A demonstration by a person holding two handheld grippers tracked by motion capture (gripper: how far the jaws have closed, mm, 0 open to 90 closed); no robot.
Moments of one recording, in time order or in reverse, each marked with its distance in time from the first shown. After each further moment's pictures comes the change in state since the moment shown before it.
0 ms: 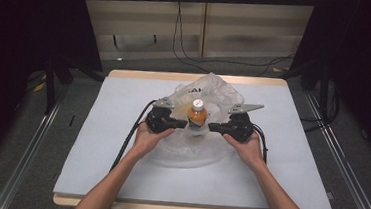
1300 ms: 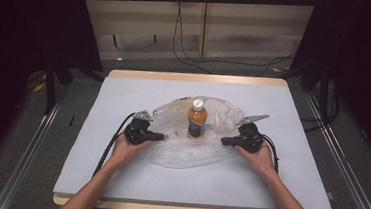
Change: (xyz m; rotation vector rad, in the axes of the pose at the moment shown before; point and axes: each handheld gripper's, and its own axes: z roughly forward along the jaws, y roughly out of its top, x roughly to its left) left arm 0.022 -0.065 -0.037 0.106 0.034 -0.073; right arm -0.020 -0.043 -0.012 0.125 -0.033 0.061
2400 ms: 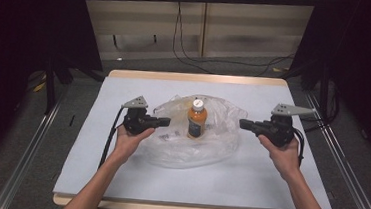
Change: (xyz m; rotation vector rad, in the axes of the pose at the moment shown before) left arm -0.015 0.052 -0.036 -0.328 -0.075 -0.002; right arm 0.027 0.043 -0.101 -0.306 -0.022 -0.075
